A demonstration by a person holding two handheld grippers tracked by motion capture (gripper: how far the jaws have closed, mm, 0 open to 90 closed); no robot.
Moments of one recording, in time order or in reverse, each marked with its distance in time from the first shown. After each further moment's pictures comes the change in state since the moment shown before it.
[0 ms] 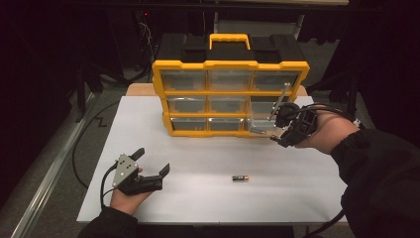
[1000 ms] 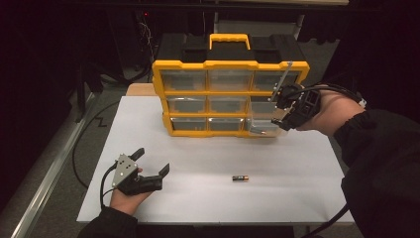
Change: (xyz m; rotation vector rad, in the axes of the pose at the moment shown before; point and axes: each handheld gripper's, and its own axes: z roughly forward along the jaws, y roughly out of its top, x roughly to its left) left arm 0.000 0.000 -0.001 -0.002 -0.002 -0.002; right arm -0.018 0.015 -0.034 -0.019 -0.053 0.003
